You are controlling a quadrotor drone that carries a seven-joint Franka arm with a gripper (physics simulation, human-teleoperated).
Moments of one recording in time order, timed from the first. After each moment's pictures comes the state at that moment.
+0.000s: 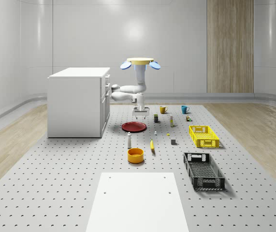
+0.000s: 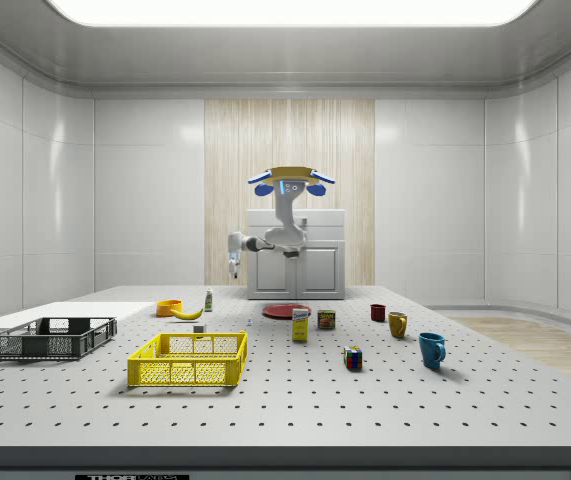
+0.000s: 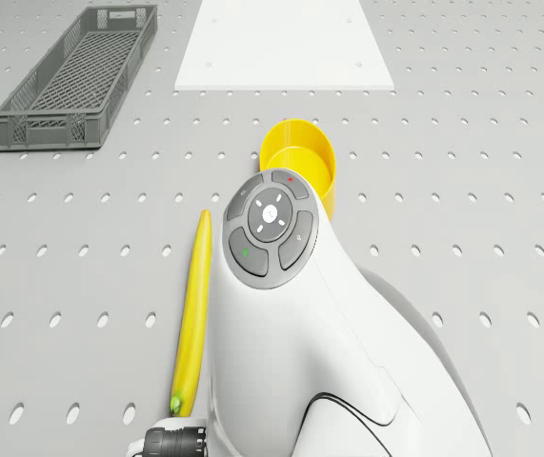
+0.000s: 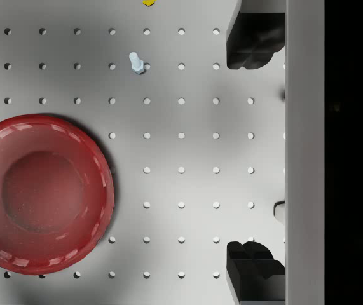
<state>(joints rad) -1.16 -1.45 1.36 -2.87 -1.80 1.51 1.68</state>
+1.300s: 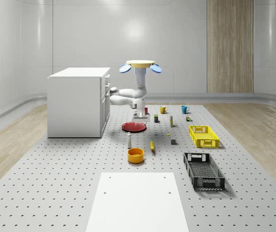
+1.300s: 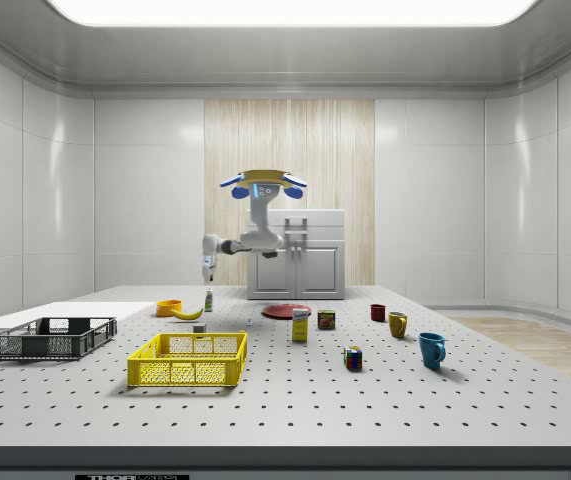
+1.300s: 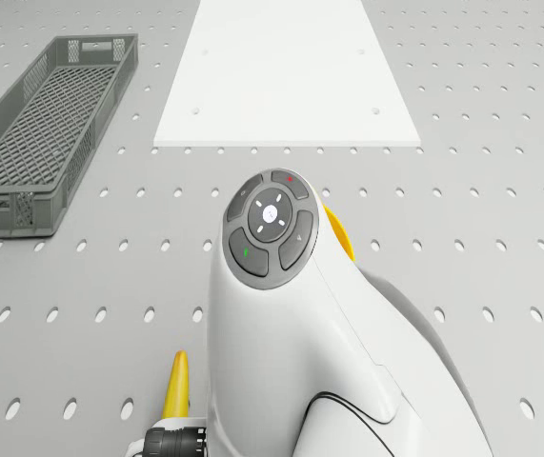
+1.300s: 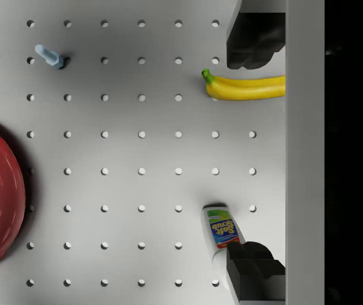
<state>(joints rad) -1.17 -1.50 1.37 -2.87 -1.78 1.55 1.69</state>
